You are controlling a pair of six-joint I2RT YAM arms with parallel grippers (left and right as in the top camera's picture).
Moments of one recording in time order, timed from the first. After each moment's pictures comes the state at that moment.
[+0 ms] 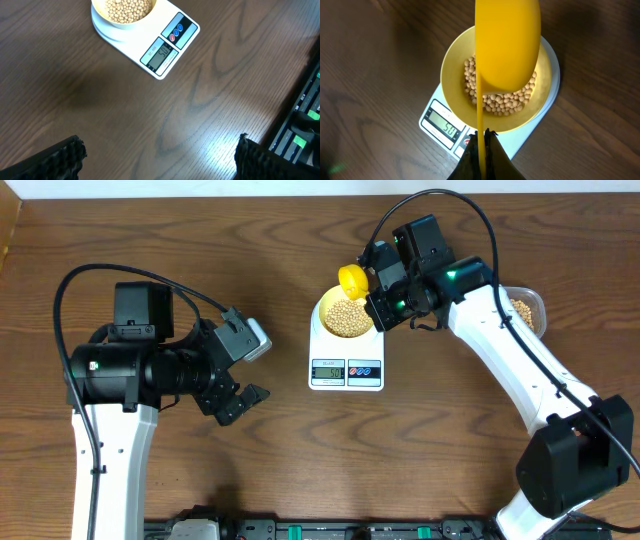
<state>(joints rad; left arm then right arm) 0.00 1.23 1.37 -1.37 0.52 0.90 0.42 1.81 1.56 -0.83 -0.33 -0.05</state>
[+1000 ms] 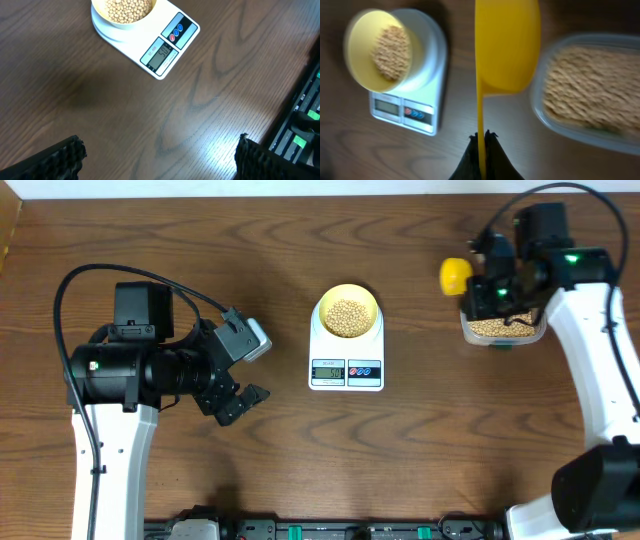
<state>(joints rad) 0.00 1.23 1.37 -1.37 0.52 0.90 0.03 1.68 1.57 -1.14 -0.28 -0.06</state>
